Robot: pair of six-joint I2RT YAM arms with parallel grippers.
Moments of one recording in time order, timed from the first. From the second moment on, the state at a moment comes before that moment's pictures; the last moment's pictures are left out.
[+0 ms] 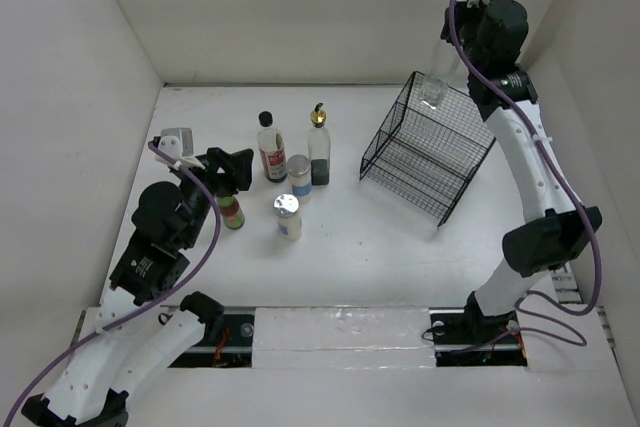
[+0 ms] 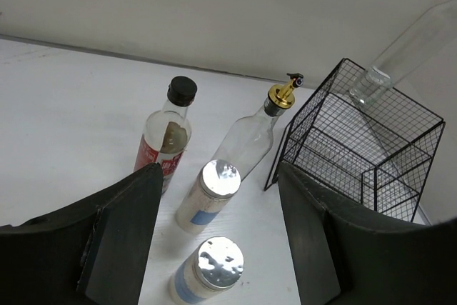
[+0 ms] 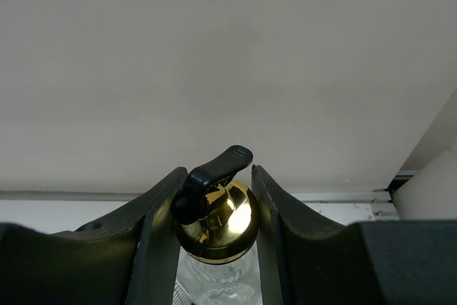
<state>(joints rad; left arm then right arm) -0.51 0.61 0.90 -0.29 -0.26 -0.39 0.21 1.66 1.91 -0.14 0.20 0.00</state>
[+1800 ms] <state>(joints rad) -0.51 0.61 0.90 -0.28 -0.26 -0.39 0.25 1.44 1.46 0.14 -0.19 0.09</state>
